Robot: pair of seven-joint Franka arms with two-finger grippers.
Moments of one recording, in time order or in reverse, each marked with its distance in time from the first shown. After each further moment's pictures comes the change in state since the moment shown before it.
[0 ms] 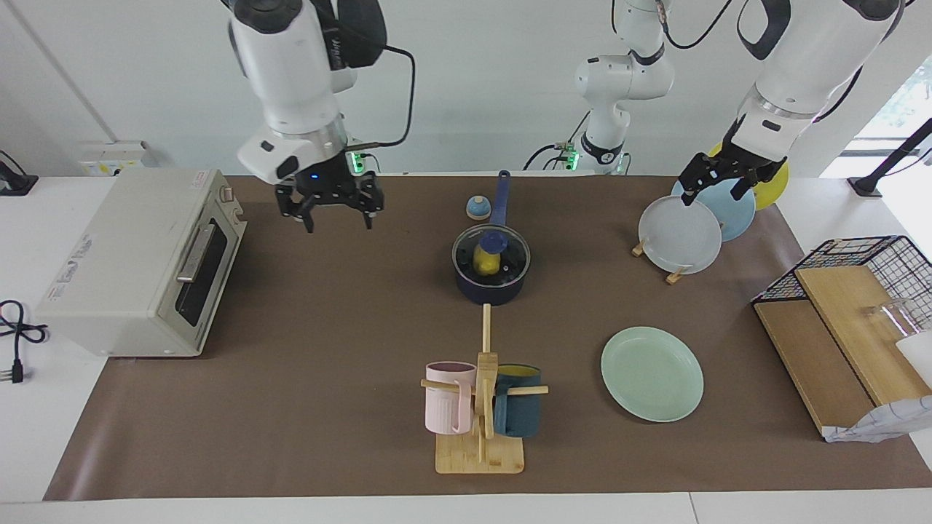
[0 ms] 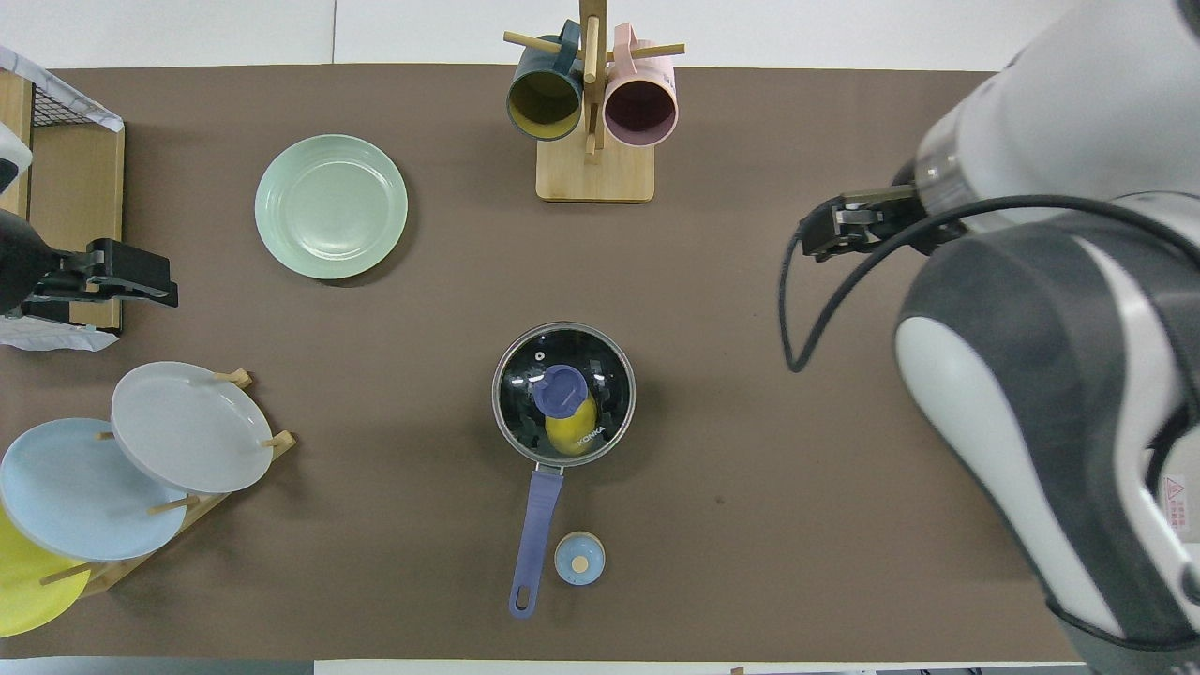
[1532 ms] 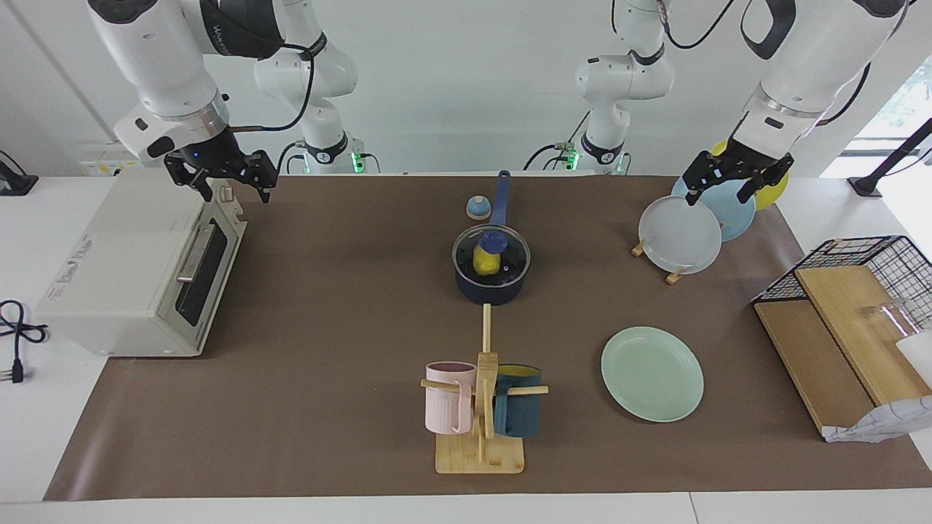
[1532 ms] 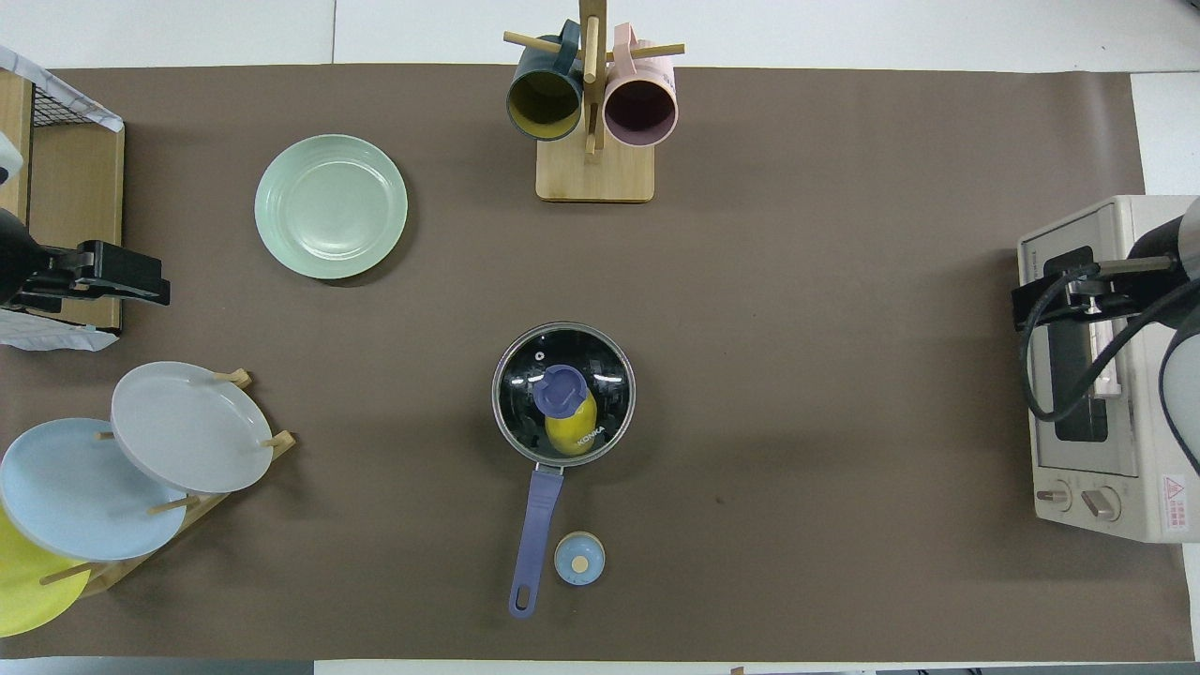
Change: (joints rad) left arm 0.004 -0.001 0.006 0.000 0.001 0.016 0.083; right arm -0.195 -0.173 0.003 -0.237 -0.062 -0.017 -0.172
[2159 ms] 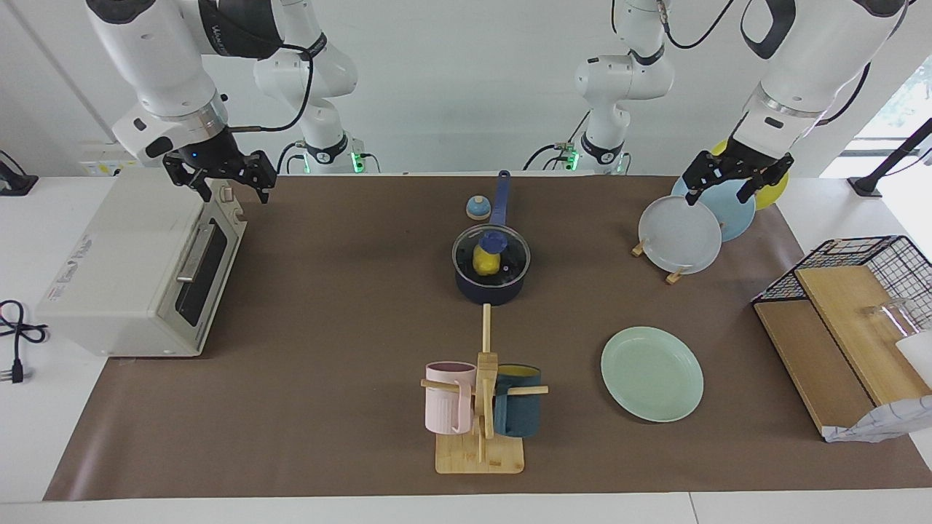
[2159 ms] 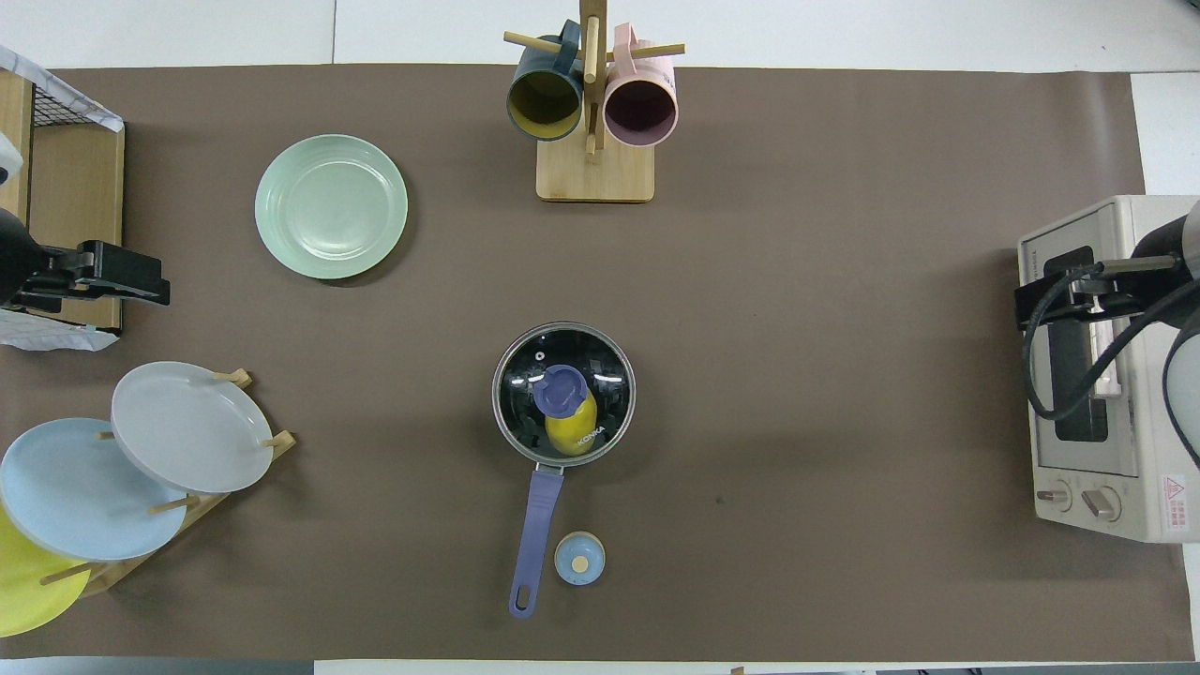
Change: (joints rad) left arm 0.000 0.000 0.000 0.000 0.000 0.000 0.000; right arm -0.010 0.000 0.001 -0.001 0.000 0.003 0.000
